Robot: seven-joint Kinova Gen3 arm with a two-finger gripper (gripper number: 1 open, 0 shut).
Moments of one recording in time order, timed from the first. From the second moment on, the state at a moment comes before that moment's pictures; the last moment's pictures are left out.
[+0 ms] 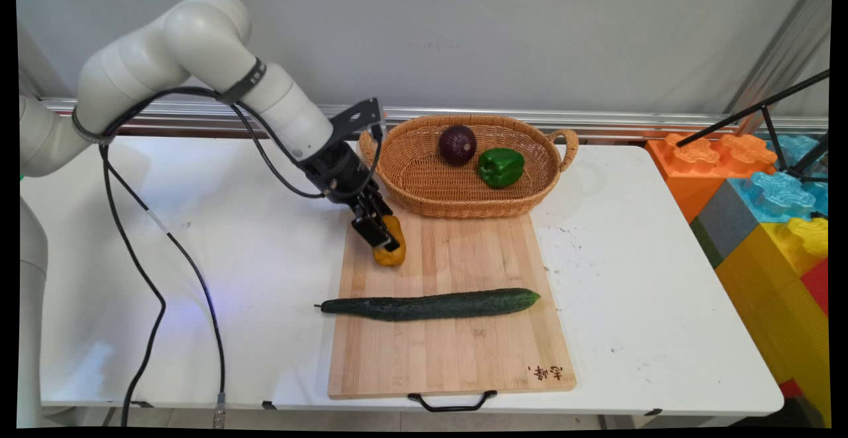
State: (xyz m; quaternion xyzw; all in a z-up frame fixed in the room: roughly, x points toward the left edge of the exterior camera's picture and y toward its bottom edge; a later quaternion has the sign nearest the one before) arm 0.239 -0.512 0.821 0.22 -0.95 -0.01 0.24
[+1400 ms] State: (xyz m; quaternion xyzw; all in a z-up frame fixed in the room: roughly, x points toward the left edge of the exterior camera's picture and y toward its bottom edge) arm 0.261 -0.616 0.870 0.28 -0.91 0.12 0.29
